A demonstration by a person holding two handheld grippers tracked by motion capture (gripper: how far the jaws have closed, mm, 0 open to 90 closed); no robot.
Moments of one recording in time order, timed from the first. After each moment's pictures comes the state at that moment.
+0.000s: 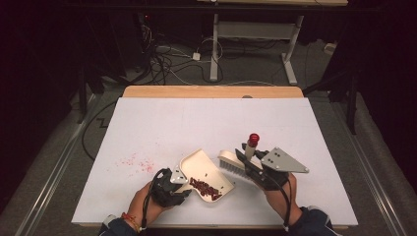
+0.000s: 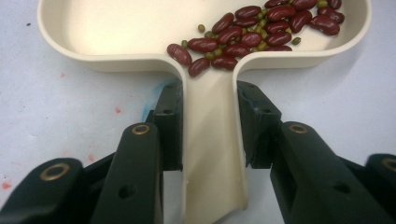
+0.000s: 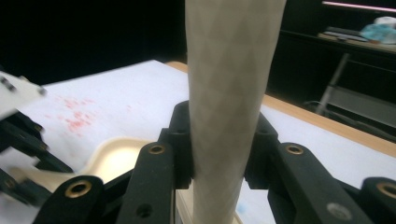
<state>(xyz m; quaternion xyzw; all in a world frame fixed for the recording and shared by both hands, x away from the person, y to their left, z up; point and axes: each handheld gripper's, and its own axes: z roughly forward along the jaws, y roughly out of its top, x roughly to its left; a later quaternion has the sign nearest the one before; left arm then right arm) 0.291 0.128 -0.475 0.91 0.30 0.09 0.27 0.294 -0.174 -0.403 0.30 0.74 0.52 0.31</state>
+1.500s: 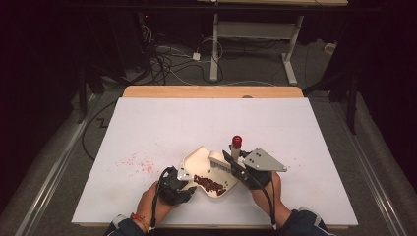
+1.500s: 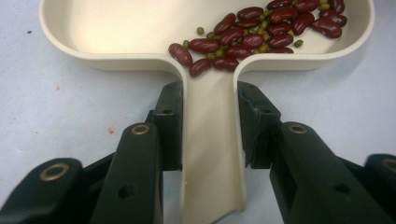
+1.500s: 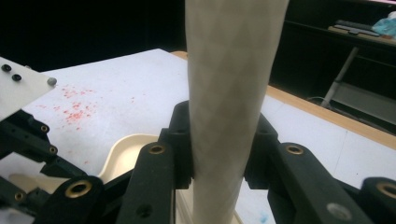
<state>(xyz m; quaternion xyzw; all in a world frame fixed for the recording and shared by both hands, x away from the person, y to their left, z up) 0.296 0.110 -0.479 0.89 0.36 0.10 0.28 0.305 -0.130 -0.419 0.29 0.75 0.51 0.31</state>
